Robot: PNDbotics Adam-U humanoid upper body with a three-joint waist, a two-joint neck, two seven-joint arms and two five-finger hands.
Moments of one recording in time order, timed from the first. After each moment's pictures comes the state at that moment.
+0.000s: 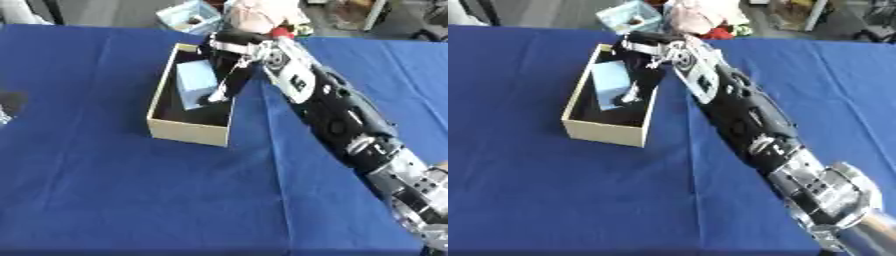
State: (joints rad) left arm -0.33 0.47 -0.01 -1.73 -0.04 -0.02 0.00; right arm -1.04 -0.20 0.29 -0.92 0.67 -0.30 0.49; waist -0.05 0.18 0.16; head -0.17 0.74
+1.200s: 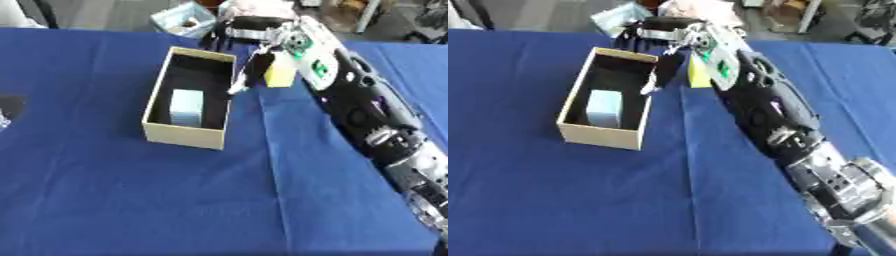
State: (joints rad) left arm -0.33 0.47 -0.01 -1.74 -0.03 -0.02 0.00; right arm -1.05 -0.36 0.24 -1.02 0.67 -0.27 0.58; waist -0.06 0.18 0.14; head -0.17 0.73
